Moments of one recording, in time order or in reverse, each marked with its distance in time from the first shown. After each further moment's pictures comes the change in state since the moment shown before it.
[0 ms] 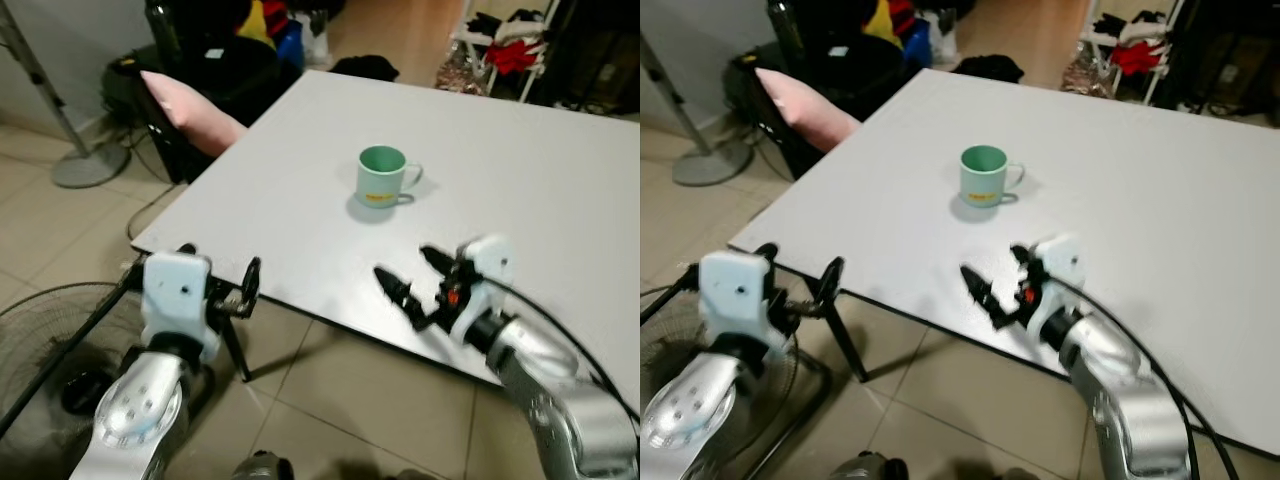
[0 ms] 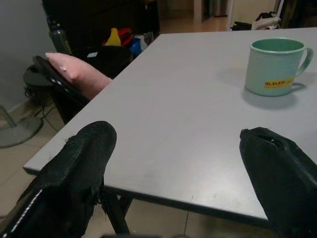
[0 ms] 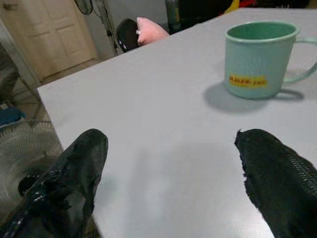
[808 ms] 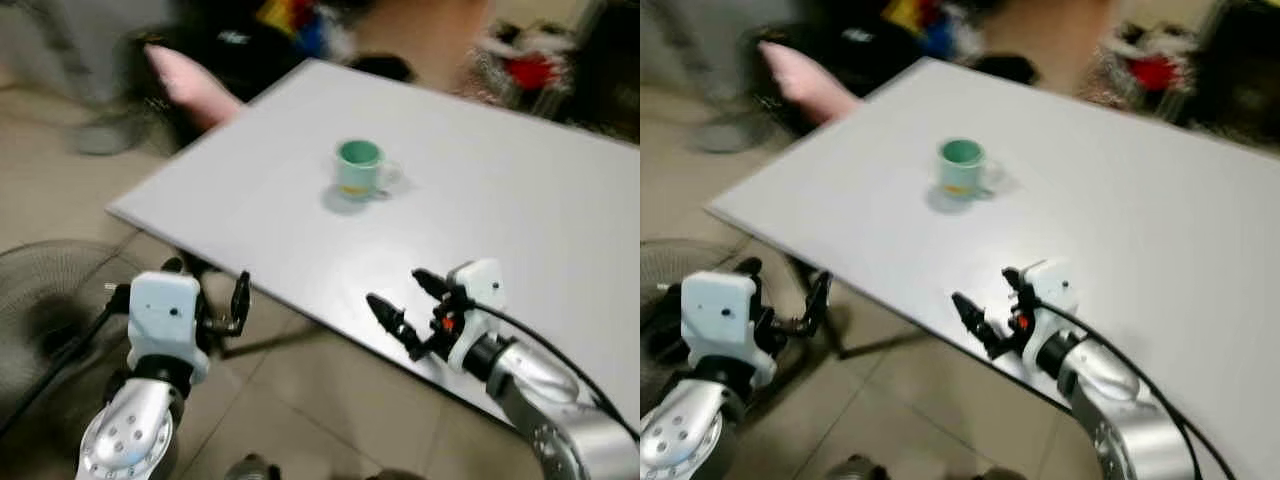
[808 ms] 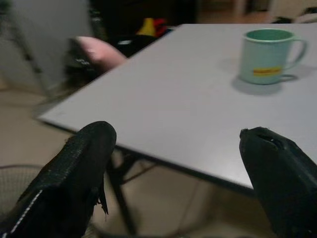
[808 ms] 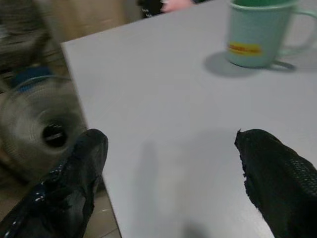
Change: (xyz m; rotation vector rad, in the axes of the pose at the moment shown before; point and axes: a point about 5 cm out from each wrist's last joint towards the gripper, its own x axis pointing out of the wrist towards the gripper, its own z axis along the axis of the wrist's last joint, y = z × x) left arm -0.015 -0.001 -0.001 0.028 0.013 0.029; right arm -0.012 0.009 -0.012 -0.020 0.061 0.023
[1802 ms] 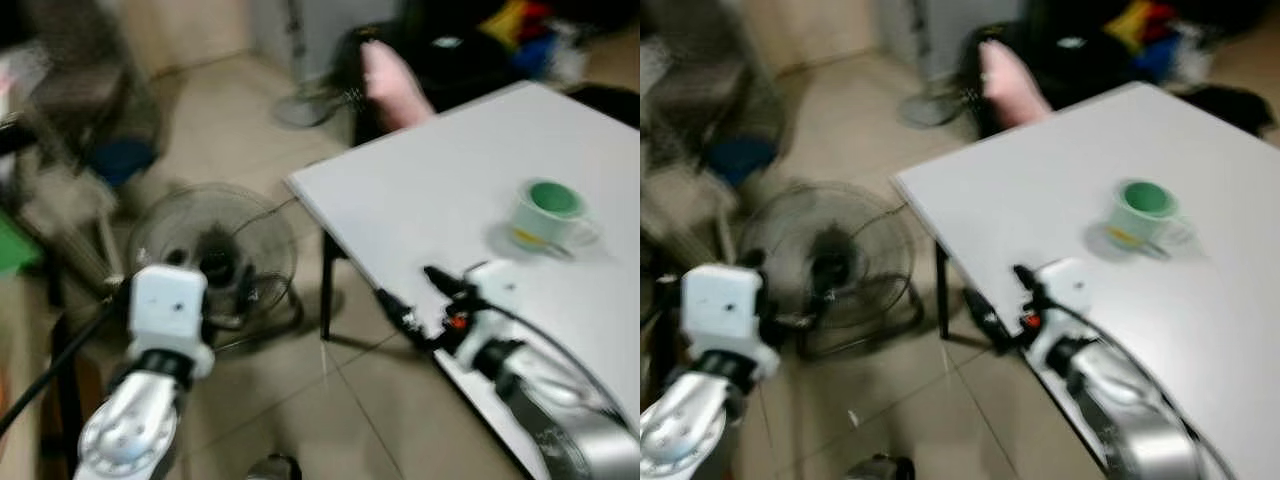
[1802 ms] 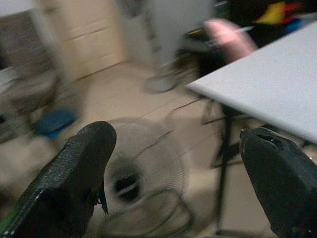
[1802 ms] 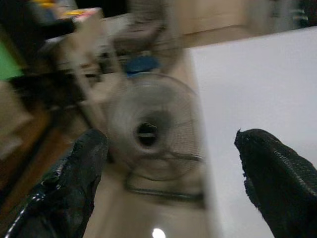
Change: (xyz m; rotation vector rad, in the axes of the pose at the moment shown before) left arm 0.001 0.006 -0.001 0.032 -0.005 0.034; right arm 0.002 0.004 -0.002 0.038 -0.054 0.021
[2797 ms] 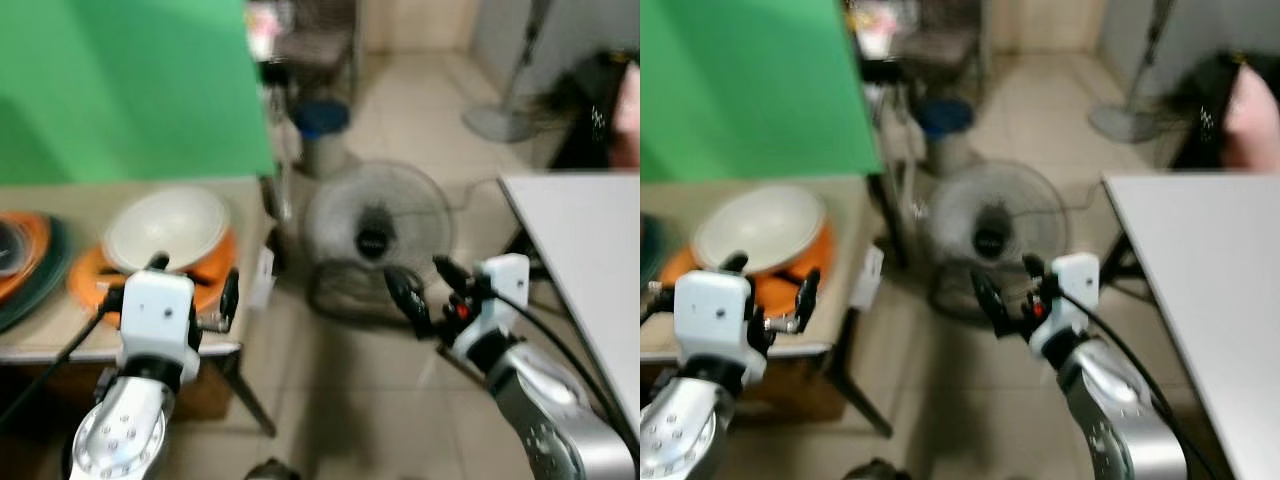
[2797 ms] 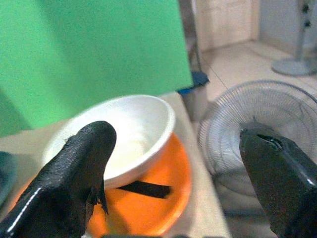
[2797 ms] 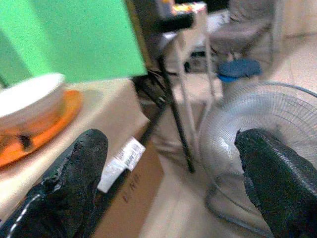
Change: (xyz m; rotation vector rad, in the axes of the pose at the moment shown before) left arm 0.001 0.001 0.002 0.031 -0.043 -0.008; right arm -0.001 -0.014 0.004 0.068 -0.097 -0.162
